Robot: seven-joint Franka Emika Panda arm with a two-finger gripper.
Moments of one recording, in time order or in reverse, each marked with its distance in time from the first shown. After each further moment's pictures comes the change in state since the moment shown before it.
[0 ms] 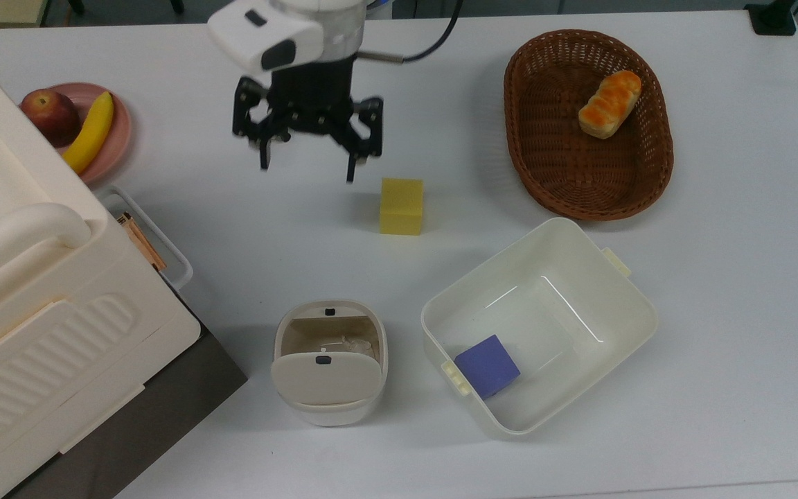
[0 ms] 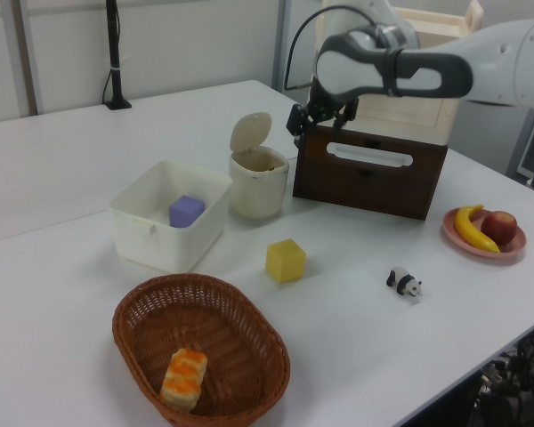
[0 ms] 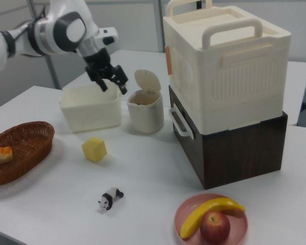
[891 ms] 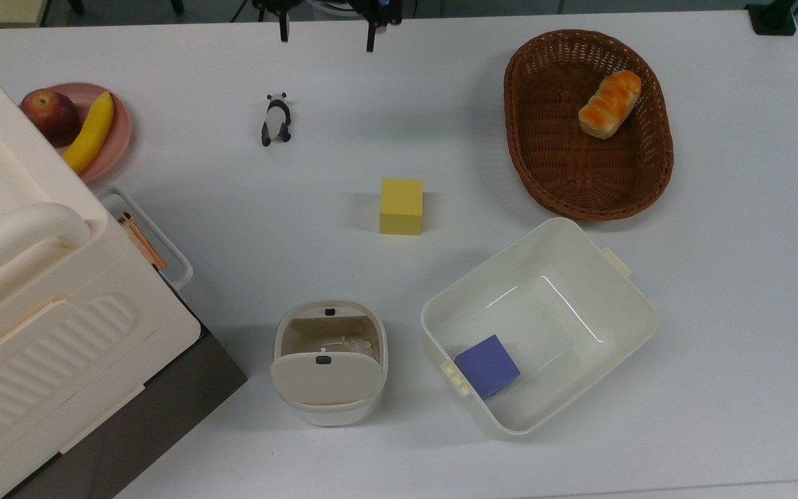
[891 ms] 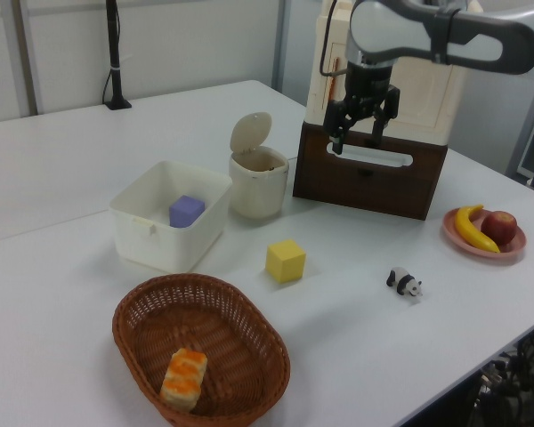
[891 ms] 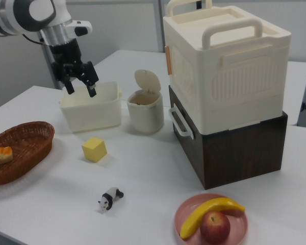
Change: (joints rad) arm 0.103 -0.238 -0.085 -0.098 0.091 -0.352 -0.080
